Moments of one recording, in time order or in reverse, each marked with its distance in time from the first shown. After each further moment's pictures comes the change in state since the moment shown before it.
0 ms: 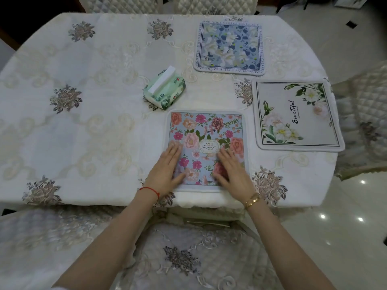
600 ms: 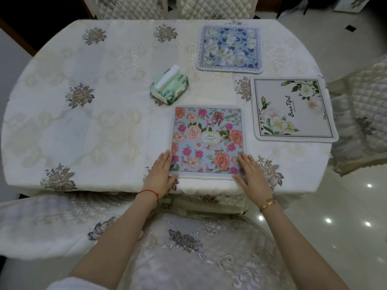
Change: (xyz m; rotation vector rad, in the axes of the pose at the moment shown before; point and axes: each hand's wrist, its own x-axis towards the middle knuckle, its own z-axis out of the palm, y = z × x) left_hand -0.059 0.003 0.008 -0.007 -0.039 -0.200; right_hand -0.064 0.035 0.000 -0.015 0.066 0.107
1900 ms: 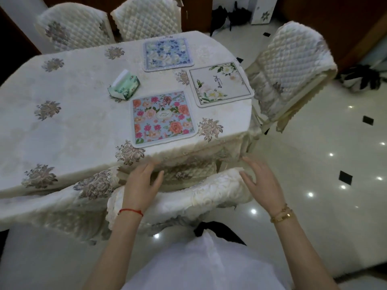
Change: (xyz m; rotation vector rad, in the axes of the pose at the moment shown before) left_hand -0.226 0.117 -0.010 -0.088 0.334 0.259; right_hand -0.312 -0.007 -0.061 0.086 0.441 0.130
